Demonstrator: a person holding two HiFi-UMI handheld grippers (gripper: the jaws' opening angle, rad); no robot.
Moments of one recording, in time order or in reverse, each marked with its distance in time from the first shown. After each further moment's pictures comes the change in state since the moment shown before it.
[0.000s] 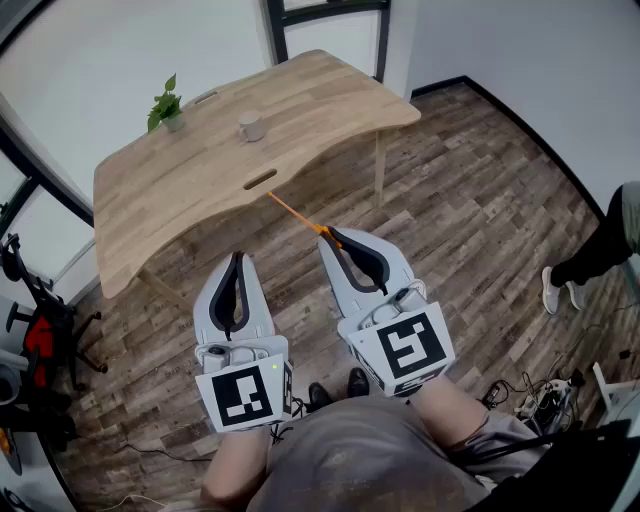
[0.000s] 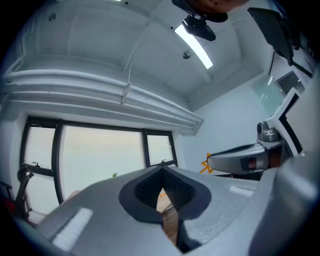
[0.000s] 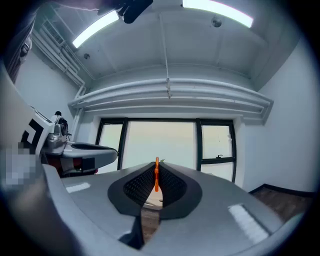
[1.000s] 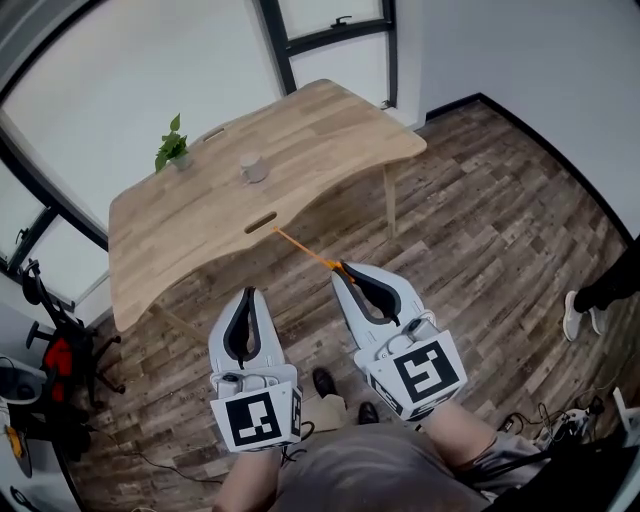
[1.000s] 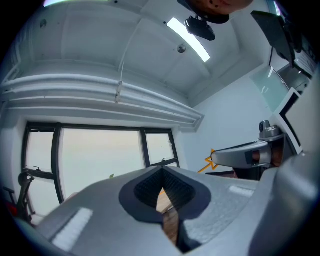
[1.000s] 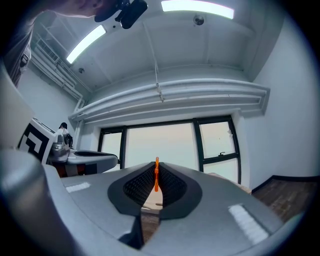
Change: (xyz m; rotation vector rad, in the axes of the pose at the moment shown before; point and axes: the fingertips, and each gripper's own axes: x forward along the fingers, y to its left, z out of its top) left arm 0.056 -0.057 0.001 0.038 0.017 0.040; right arm -0.004 -0.086 -0.008 0.094 -0.065 0.062
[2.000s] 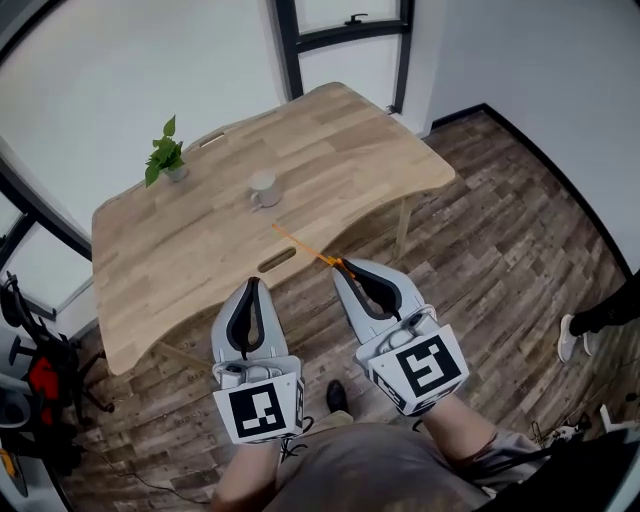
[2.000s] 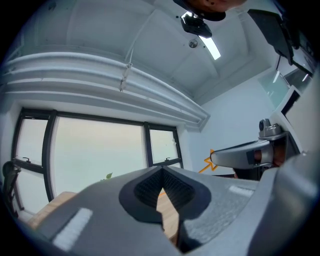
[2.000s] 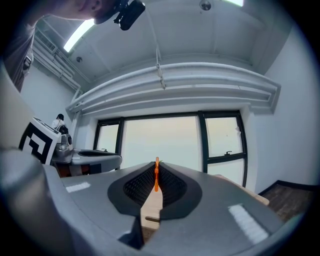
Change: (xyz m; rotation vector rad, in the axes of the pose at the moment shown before) left arm 0.168 0.114 -0.045 -0.060 0.003 -0.026; right arm 0.200 -0.031 -0.021 -0.046 0.066 0.009
